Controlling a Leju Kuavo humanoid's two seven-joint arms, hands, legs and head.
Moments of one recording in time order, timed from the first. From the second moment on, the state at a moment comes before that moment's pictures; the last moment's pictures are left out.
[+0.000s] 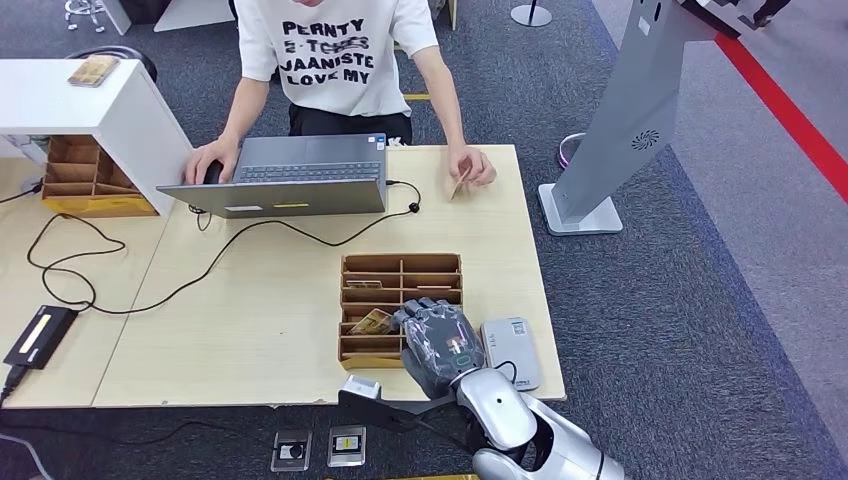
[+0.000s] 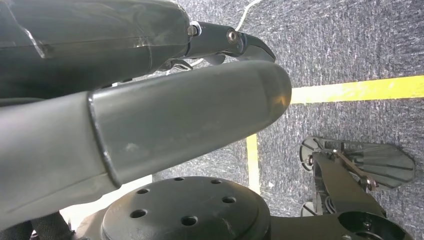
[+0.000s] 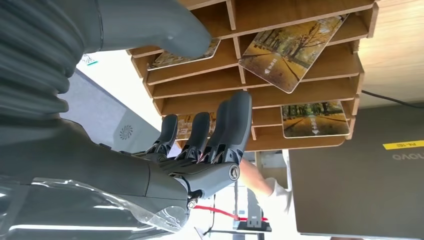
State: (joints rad) left arm -0.08 -0.01 -0.68 -0.19 0.64 0.28 0.37; right arm -0.47 -0.16 1.05 -1.47 1.01 -0.14 0.45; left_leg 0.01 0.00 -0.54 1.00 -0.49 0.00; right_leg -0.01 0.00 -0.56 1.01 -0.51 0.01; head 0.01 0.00
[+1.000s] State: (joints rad) left arm -0.08 0.00 -0.71 -0.19 0.65 0.27 0.37; right arm -0.46 -0.18 1.05 -1.45 1.01 -0.13 0.50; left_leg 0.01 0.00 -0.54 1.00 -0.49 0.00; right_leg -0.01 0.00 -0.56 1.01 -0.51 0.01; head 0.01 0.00
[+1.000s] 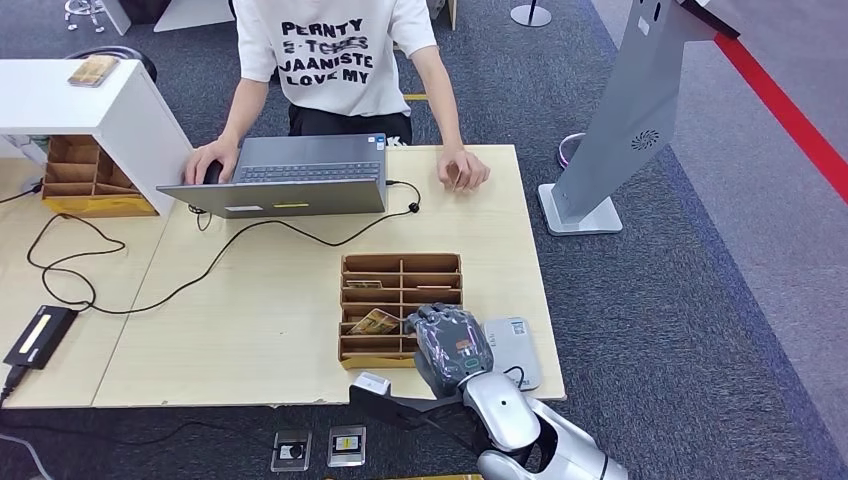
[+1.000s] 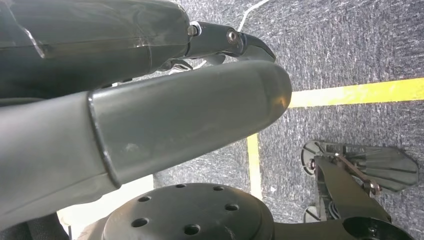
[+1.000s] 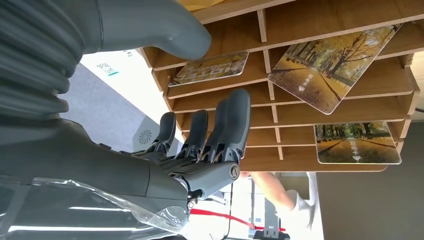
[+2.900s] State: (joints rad) left arm -0.08 0.01 -0.73 -0.19 0.67 0.28 0.37; right arm -0.50 -0.16 1.05 -1.36 0.97 -0.15 0.45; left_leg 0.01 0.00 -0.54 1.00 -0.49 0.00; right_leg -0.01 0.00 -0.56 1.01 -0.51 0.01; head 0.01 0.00
